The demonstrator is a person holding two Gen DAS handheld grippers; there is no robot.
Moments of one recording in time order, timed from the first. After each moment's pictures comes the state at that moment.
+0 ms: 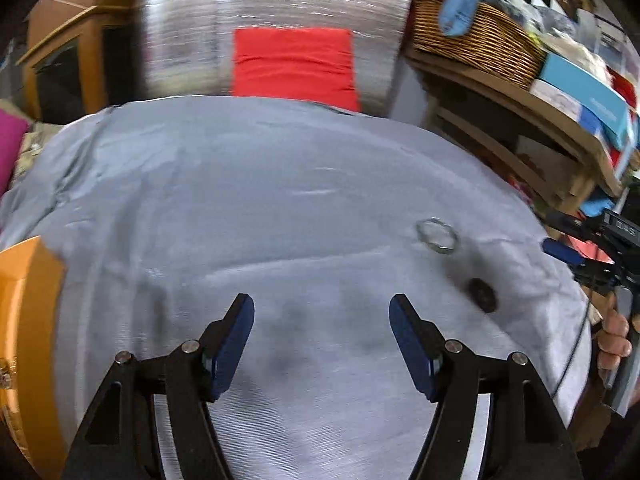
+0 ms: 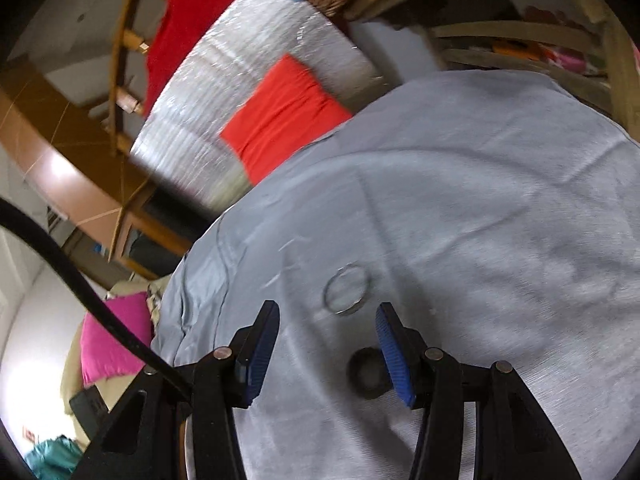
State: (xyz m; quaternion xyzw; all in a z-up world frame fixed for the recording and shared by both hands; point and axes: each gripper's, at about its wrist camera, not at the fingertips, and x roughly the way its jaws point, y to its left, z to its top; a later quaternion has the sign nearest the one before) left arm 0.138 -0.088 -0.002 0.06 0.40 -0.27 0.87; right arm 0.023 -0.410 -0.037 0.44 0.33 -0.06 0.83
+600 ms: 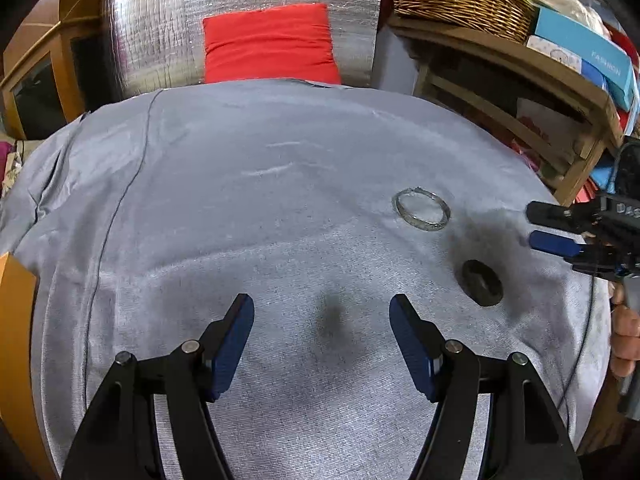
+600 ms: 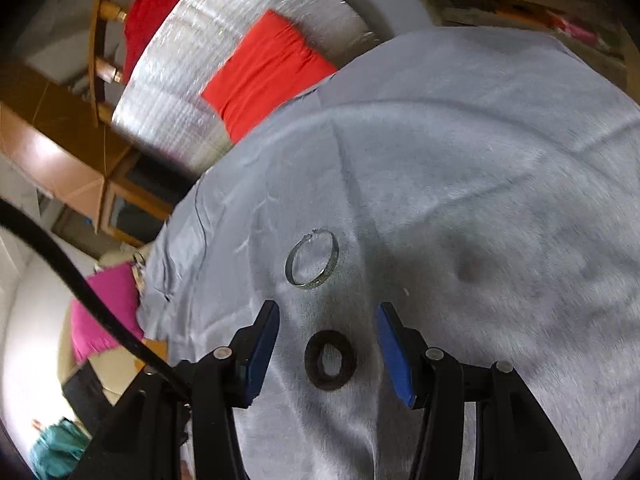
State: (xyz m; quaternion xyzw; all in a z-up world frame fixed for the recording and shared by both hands) left arm 0.133 -0.138 -0.032 0.11 0.42 -0.25 0.86; right arm 0.042 -0.417 -0.078 0.43 0.41 -0.03 0.81
